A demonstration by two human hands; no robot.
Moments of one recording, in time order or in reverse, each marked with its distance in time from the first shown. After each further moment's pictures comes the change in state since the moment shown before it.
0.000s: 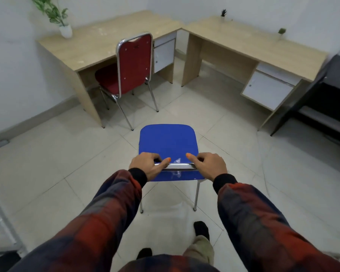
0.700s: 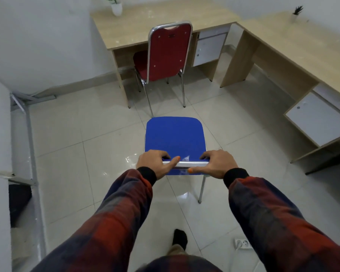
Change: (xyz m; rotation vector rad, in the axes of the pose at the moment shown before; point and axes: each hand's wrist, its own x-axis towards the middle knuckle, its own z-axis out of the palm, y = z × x) left_hand 0.072 0.132 0.066 0.006 0.182 -0.325; right_hand 0.146 0.104 -0.095 -0.238 -0.360 -0.423
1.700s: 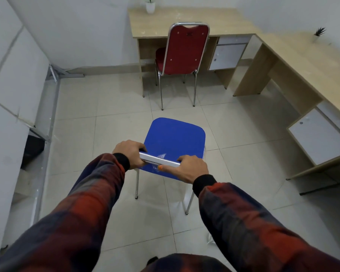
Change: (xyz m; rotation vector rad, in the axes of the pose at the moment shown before) left_hand -0.149 0.056 0.033 0.192 -0.038 -0.213; right_hand -0.143 0.033 0.050 -0.075 -0.019 -0.127
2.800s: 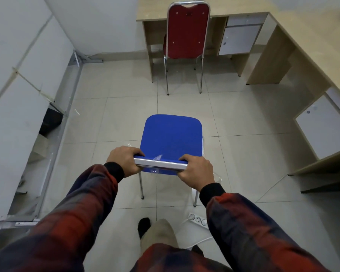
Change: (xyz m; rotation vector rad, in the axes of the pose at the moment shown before) left_hand -0.119 0.213 0.092 -0.033 0.089 -0.176; right_hand -0.118 0.232 -0.028 0.097 0.076 -0.257
